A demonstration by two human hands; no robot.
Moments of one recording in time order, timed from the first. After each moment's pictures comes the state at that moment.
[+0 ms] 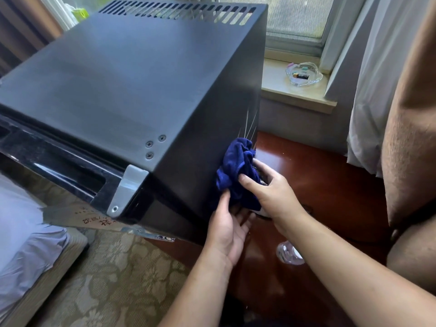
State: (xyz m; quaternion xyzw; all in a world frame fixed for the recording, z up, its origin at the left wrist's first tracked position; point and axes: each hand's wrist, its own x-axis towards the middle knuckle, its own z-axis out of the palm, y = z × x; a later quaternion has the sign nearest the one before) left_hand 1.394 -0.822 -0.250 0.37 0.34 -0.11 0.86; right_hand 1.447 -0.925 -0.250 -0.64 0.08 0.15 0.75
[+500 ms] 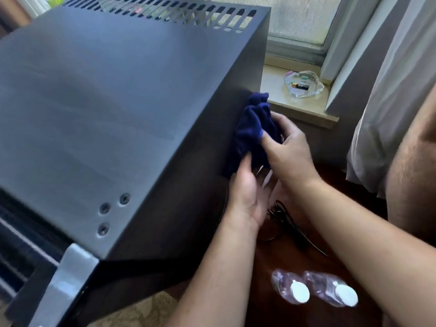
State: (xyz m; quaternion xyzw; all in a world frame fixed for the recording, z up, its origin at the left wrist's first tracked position) left_hand 1.527 -0.871 -0.218 0.29 0.29 -0.10 0.91; right_hand 1.574 -0.941 -0.208 -0.74 0.02 -0.05 0.67
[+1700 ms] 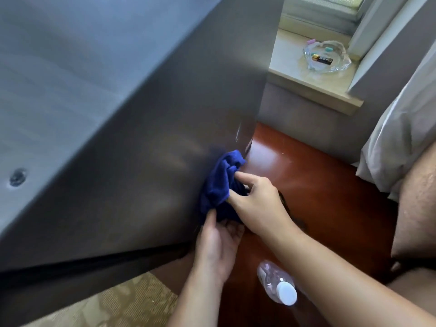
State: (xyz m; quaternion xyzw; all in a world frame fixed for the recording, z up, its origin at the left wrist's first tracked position) left_hand 1.437 -0.852 -0.337 0.23 0.43 -0.06 0.87; right_hand 1.499 -0.932 -0.280 -0.84 -0.02 0.16 0.51
